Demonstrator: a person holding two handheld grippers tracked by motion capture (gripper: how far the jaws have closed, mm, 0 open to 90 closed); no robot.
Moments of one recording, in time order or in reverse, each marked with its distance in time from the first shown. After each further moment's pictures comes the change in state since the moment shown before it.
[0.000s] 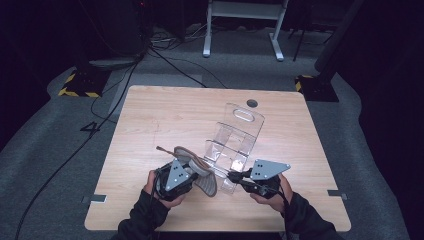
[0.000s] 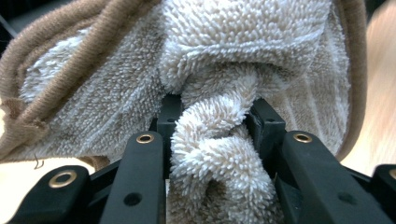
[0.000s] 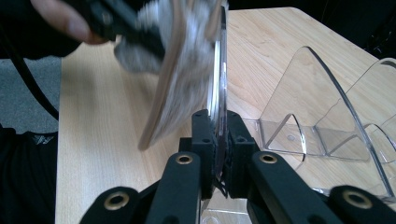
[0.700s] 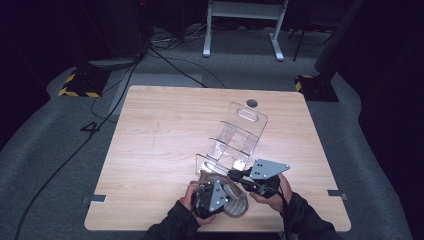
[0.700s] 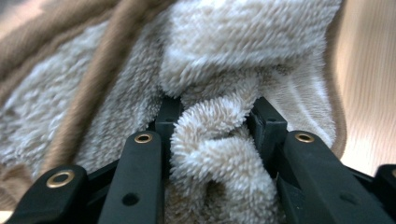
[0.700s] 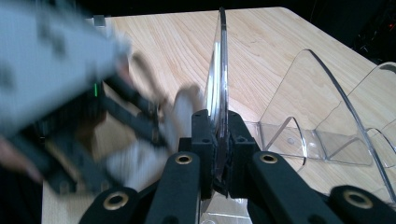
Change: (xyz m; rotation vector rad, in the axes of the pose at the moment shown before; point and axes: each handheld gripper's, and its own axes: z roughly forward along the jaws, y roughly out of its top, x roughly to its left) left arm -0.092 -0.017 0.077 0.160 -0.154 0.154; right arm -0.001 -0.001 0.001 -0.001 -0.035 0.005
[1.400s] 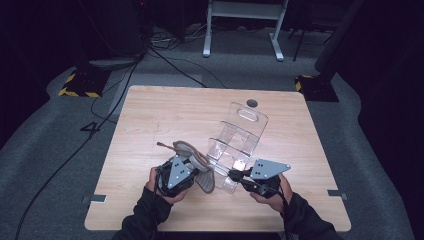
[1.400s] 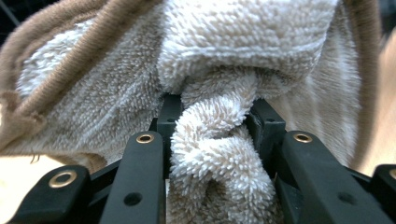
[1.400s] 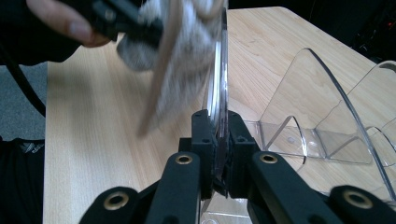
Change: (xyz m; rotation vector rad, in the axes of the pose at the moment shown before) left arm 0.085 -0.008 -0.083 -0.195 0.204 -0.187; right arm 0.000 -0.001 -0.001 -0.003 -0.001 0.010
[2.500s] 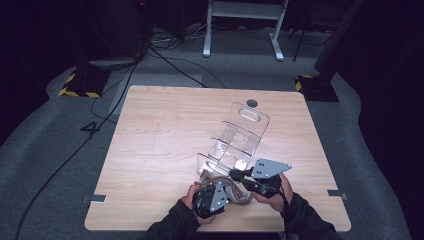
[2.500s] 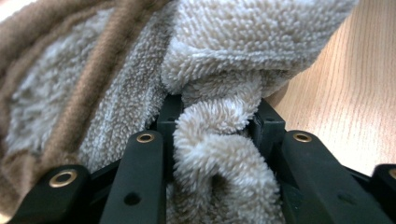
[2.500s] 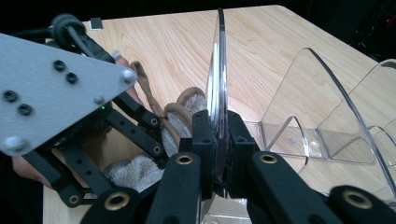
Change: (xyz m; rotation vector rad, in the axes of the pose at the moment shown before) left arm -0.088 -0.026 0.065 0.191 -0.241 0.207; right arm -0.001 -0.001 -0.001 -0.001 -0.006 0.016
